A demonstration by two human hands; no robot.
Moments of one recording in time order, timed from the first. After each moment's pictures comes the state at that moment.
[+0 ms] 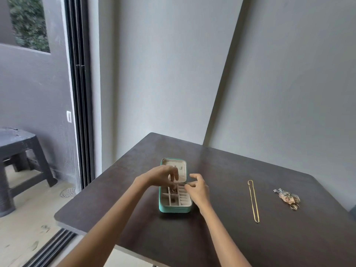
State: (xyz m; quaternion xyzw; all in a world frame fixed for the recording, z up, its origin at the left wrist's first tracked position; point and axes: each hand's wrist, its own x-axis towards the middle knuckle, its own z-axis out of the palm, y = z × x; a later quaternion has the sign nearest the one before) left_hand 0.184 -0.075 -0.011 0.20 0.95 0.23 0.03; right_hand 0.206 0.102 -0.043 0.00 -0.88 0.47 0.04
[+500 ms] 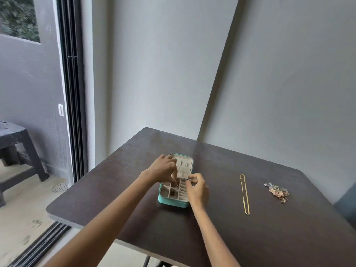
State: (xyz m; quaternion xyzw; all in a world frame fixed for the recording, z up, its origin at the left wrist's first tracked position) left_hand 0.193 -0.044 0.001 0.24 0.96 -0.01 -0.09; right_hand 0.225 0.107 -0.053 -0.06 -0.86 0.47 0.18
